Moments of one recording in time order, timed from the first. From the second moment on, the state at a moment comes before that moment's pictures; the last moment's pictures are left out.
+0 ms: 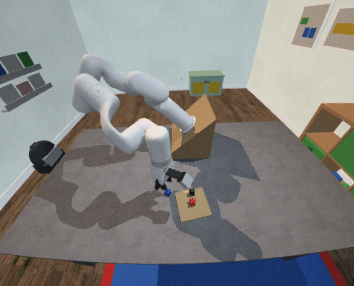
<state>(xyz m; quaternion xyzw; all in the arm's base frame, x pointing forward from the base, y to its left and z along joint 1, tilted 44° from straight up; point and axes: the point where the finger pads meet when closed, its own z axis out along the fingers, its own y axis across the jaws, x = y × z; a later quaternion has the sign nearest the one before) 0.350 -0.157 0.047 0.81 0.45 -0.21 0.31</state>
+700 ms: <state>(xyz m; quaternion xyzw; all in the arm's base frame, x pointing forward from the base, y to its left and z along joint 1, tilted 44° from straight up) 0.350 -0.158 0.047 0.81 0.45 -0.21 0.31</state>
